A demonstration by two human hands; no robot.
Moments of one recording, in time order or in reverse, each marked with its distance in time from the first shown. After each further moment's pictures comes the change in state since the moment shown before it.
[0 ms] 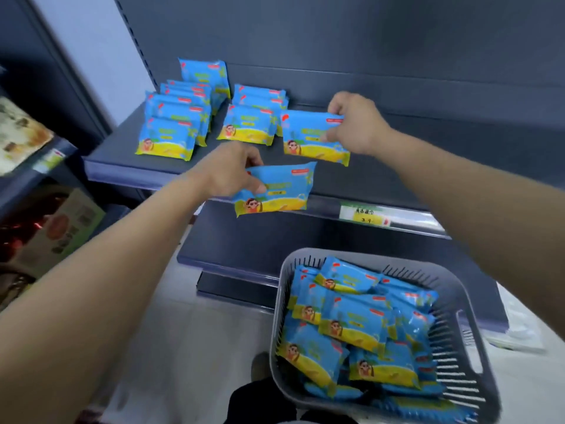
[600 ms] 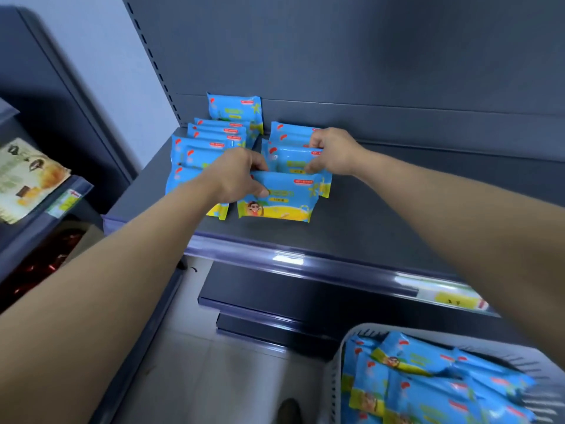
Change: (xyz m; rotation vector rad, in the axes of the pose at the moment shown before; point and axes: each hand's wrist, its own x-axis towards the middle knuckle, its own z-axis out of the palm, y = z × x) left_hand 0.106 -0.093 -0.070 -0.015 0.019 -0.061; right_hand 0.155 -0.033 0.101 -0.042 -0.180 -0.035
